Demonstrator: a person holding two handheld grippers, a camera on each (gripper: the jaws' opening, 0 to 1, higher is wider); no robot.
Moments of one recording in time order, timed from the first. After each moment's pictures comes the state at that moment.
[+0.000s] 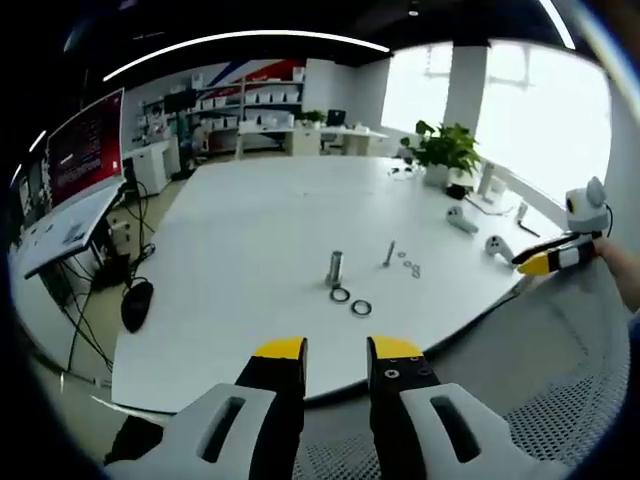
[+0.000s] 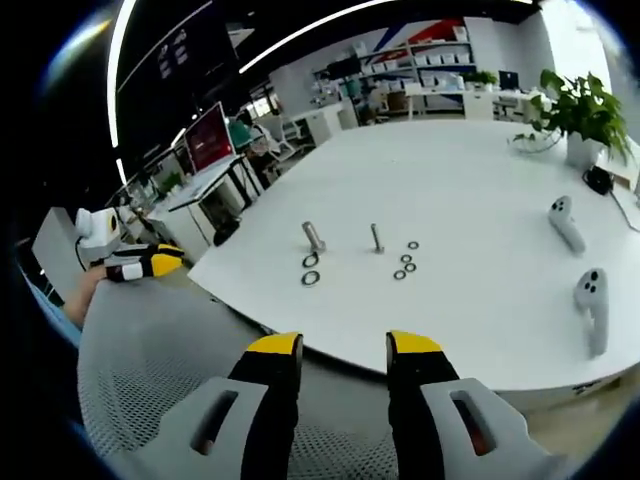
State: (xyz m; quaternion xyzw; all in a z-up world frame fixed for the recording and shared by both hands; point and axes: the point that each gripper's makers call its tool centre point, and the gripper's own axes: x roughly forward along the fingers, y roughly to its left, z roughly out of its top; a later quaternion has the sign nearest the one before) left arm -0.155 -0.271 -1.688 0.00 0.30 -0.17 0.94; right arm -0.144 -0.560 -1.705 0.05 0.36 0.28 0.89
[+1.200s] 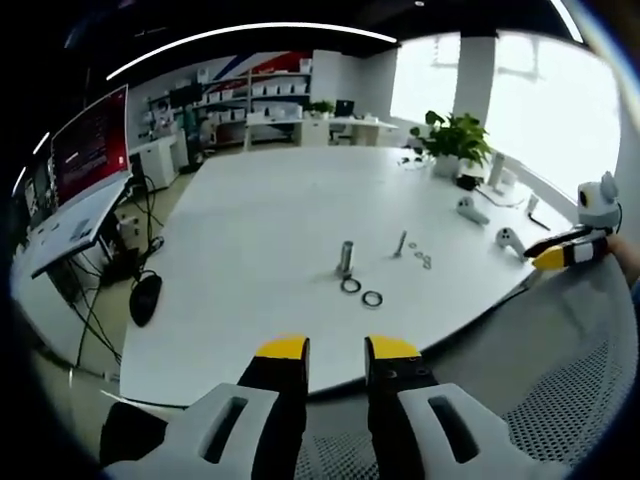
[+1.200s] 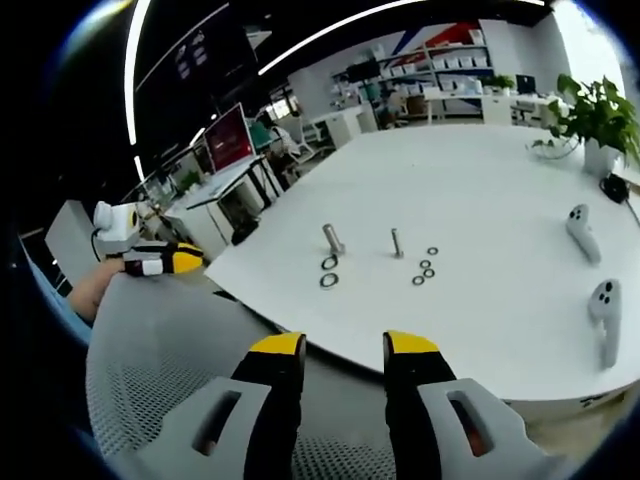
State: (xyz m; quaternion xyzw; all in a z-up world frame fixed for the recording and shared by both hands) left arm -0.153 -0.264 -1.695 0.01 0.32 -0.15 0.93; right arm -0.148 -0.548 -1.700 0.05 0.35 0.32 0.88
